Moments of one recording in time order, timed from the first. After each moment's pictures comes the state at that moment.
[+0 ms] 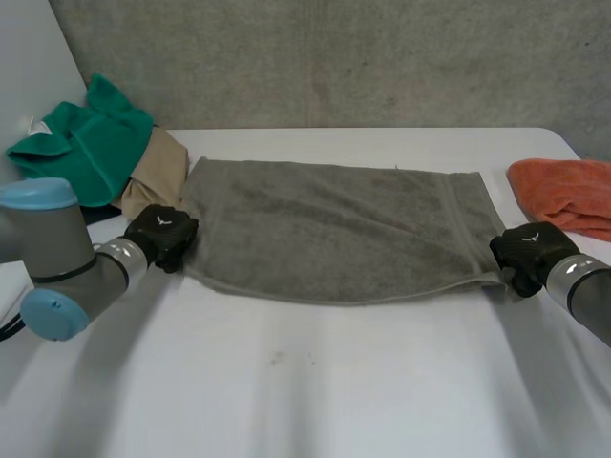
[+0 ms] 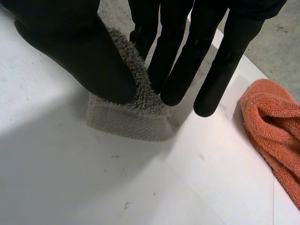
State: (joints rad) left arm 4.55 -2.33 -1.33 3.26 -1.25 3.72; right arm 1.63 -1.06 1.58 -0.02 1.35 2.51; left_hand 1.16 1.20 1.19 1.20 0.98; right_hand 1.12 1.18 1.20 1.21 1.00
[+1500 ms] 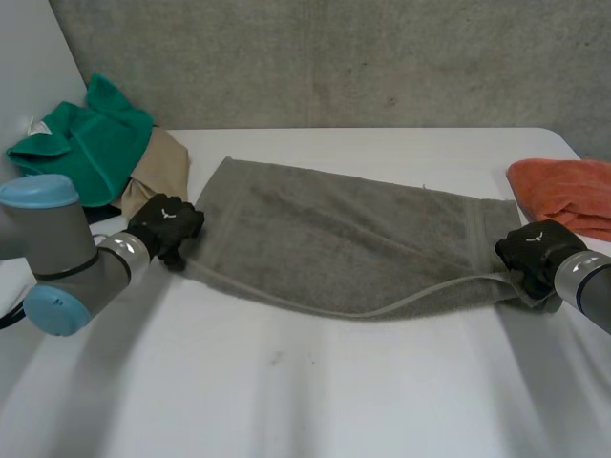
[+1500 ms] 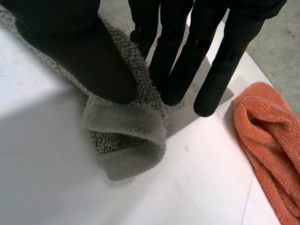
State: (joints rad) left arm 4.55 -2.34 -1.30 3.29 -1.22 3.80; right arm 1.63 -1.10 1.56 0.07 1.36 2.39; left_hand 0.67 0.67 0.67 0.67 0.49; right_hand 1.12 1.18 1.20 1.21 1.00
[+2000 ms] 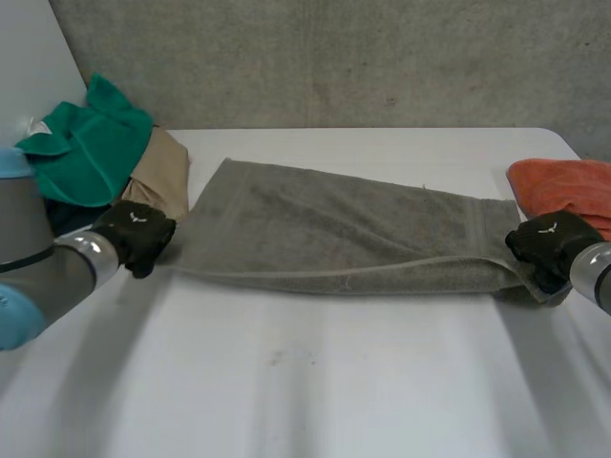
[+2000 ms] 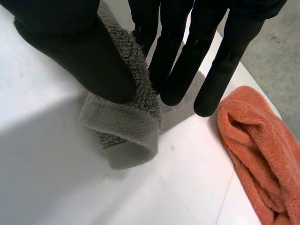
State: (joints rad) left arm 4.55 -2.02 -1.50 3.05 -1.36 3.82; right arm 1.62 -1.20 1.57 0.15 1.37 2.38; left_hand 1.16 1.20 1.19 1.20 0.98; right_hand 1.12 1.18 1.20 1.21 1.00
